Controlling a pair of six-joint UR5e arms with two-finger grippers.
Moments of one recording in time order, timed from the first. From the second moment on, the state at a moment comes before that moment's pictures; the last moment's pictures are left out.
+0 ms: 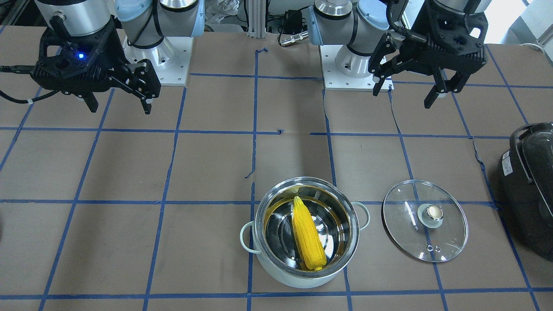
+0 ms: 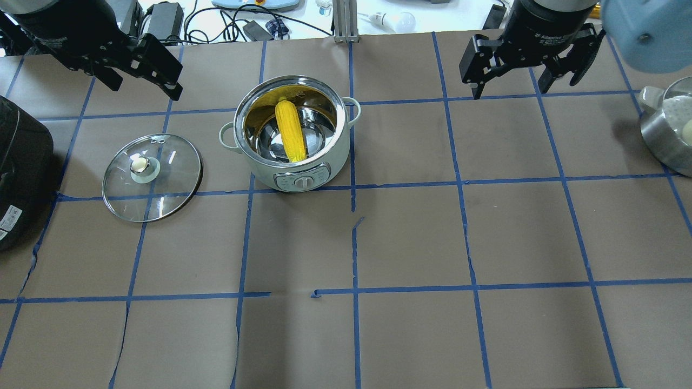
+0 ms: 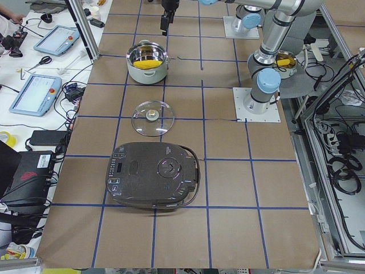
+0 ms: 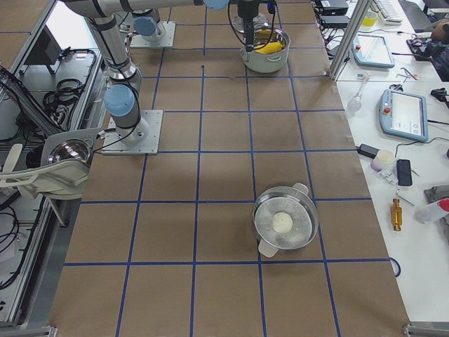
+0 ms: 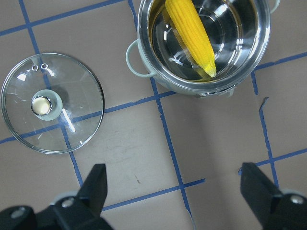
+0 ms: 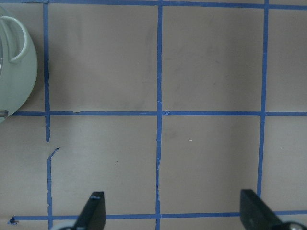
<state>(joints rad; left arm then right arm) -1.50 -1.54 -1.44 -1.60 1.53 0.26 1.61 -1.55 1.48 -1.59 -1.62 0.02</state>
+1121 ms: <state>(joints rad) -1.56 -1.57 -1.45 -1.49 1.55 -0.07 1.62 -1.55 1.49 -1.65 -1.58 0.01</state>
